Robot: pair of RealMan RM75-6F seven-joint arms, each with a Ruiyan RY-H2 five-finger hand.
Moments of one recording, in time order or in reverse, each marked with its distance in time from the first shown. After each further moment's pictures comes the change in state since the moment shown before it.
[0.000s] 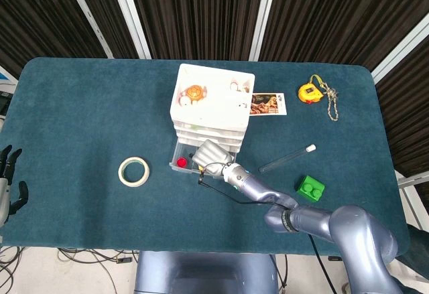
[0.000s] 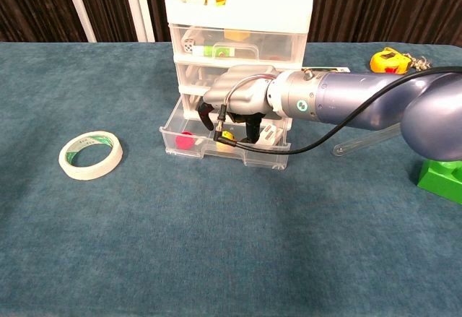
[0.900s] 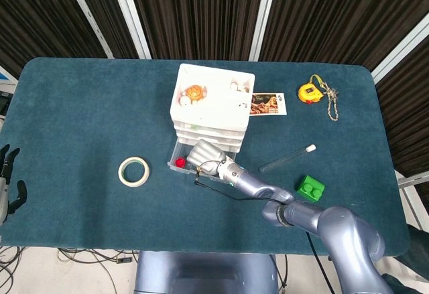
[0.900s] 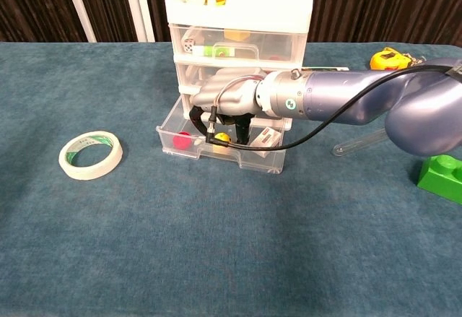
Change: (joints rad) left arm 0.001 0.003 -0.006 -0.004 -0.013 0.000 0.001; right arm 0.040 -0.056 -0.012 0.149 -0.175 -0.033 0.232
